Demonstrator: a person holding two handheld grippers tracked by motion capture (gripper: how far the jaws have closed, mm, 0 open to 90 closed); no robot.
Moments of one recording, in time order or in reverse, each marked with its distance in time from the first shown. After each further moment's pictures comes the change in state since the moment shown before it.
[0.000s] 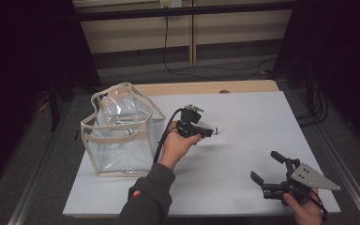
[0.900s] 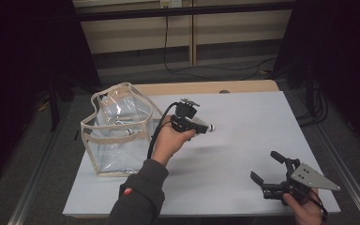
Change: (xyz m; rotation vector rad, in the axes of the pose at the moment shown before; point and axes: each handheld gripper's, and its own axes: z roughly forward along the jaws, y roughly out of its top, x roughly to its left) left arm 0.000 0.014 -0.028 0.039 0.027 0.016; right arm 0.000 0.000 0.000 -0.001 0.004 -0.001
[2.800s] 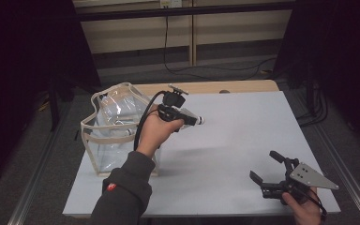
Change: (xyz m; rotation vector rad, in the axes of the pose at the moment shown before) left arm 0.006 0.020 -0.049 0.043 0.036 -0.024; right arm -0.001 -0.001 0.003 -0.001 -0.001 0.002
